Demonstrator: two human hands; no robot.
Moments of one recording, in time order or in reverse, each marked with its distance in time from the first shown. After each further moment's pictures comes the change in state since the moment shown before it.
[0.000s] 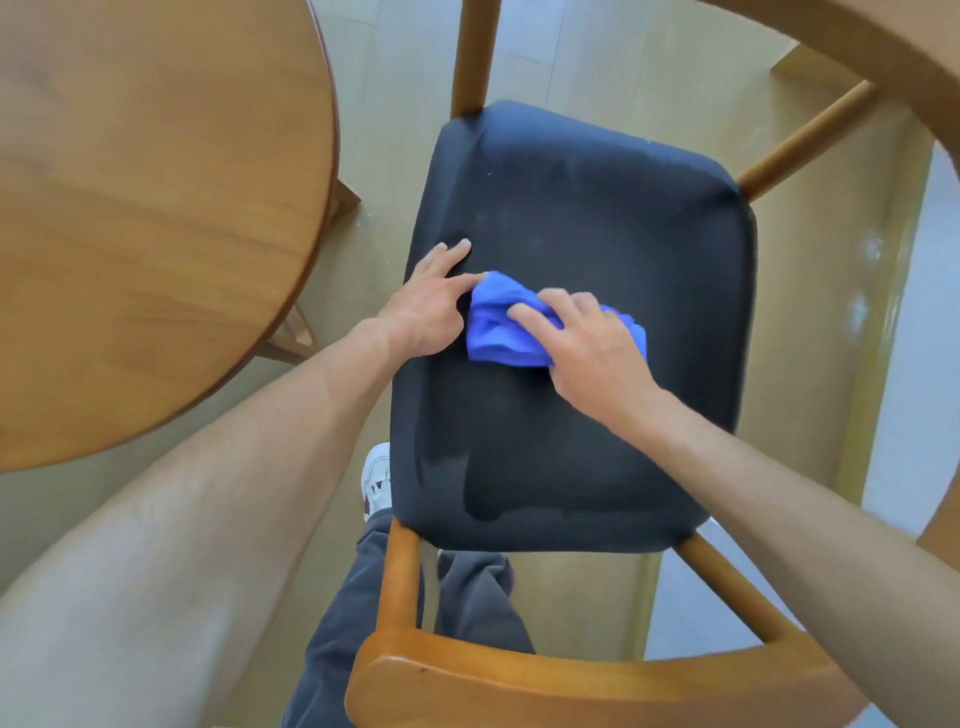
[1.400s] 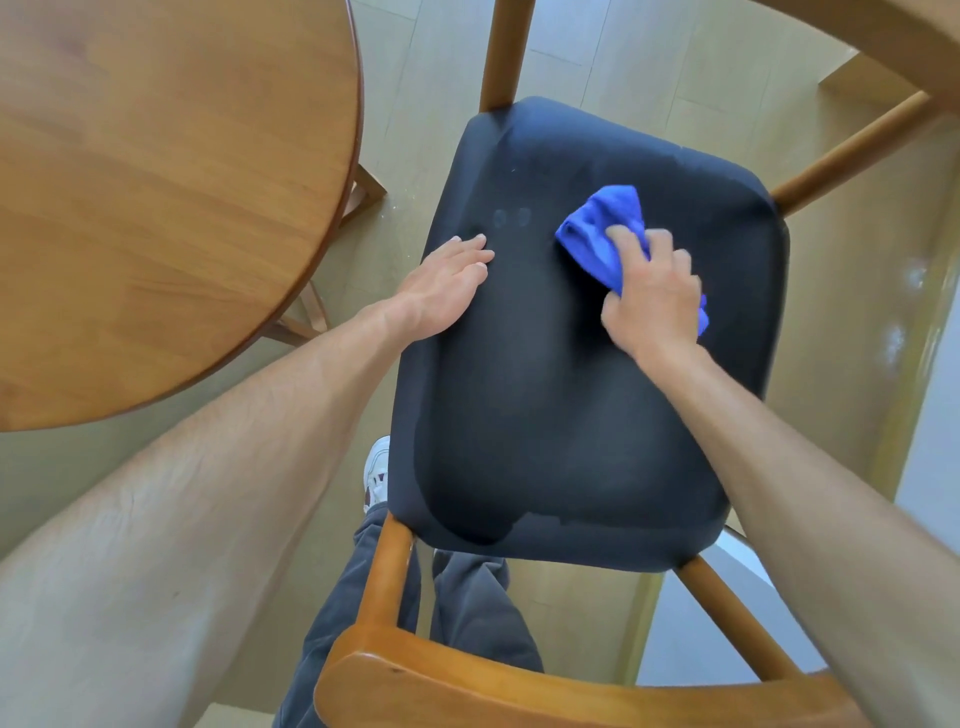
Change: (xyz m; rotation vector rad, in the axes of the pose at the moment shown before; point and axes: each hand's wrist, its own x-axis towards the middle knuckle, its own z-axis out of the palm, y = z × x) left_hand 0.002 0.001 -0.005 -0.286 0.004 -0.126; right_hand 0.037 0.049 0.007 0.034 -0.078 0.525
